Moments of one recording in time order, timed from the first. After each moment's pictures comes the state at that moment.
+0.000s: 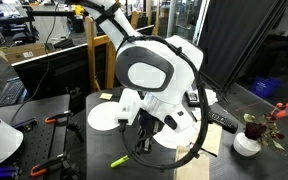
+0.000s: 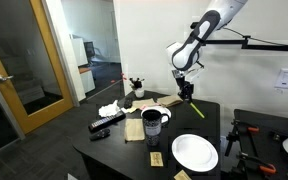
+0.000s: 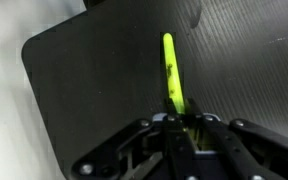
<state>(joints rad) -0.19 0.44 -0.17 -2.13 -0.10 2.24 0.14</state>
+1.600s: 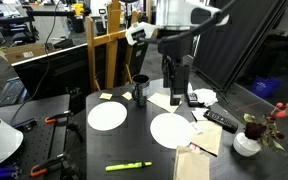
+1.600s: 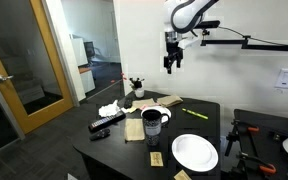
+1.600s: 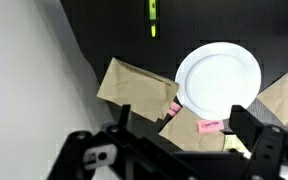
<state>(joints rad) -0.11 0.12 -0.17 -2.08 -0.16 2.22 0.14</state>
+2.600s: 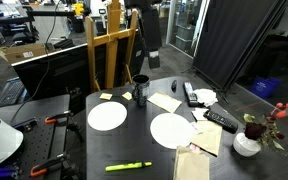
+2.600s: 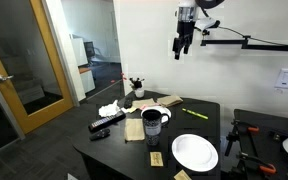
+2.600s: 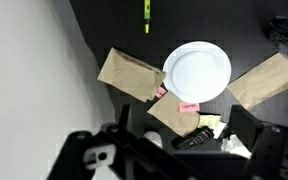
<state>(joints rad) -0.11 -0.21 -0.12 -2.27 -0.21 2.22 0.14</state>
